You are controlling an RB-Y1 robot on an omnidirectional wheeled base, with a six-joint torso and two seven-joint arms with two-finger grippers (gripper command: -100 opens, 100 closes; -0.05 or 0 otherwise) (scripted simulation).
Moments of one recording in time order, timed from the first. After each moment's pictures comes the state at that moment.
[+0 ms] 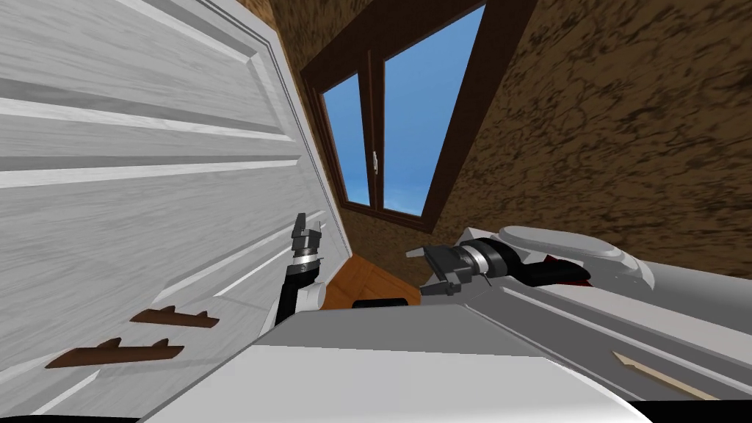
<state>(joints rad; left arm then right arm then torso) 0.46 -0.04 -0.01 -2.23 -0.08 -0.40 0.03 0.27 -1.59 0.14 -2.33 0.30 -0.85 -0.08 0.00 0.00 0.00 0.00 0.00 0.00</state>
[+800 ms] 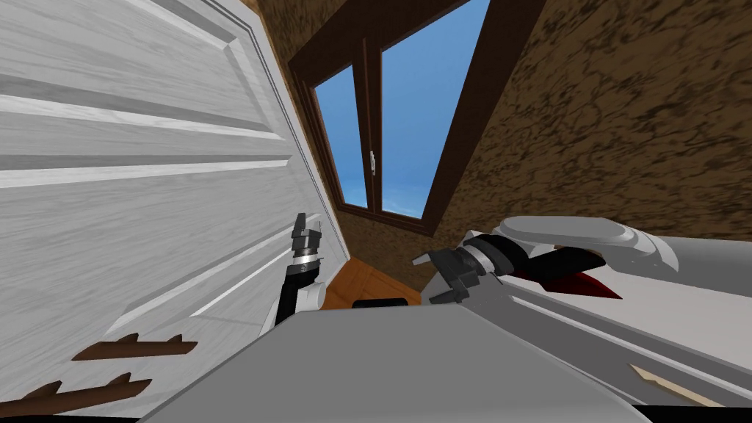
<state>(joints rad) 0.46 -0.04 -0.01 -2.23 -0.08 -0.40 0.03 0.22 -1.82 0.19 -2.33 0.35 -0.85 -0.11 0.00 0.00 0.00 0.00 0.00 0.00</state>
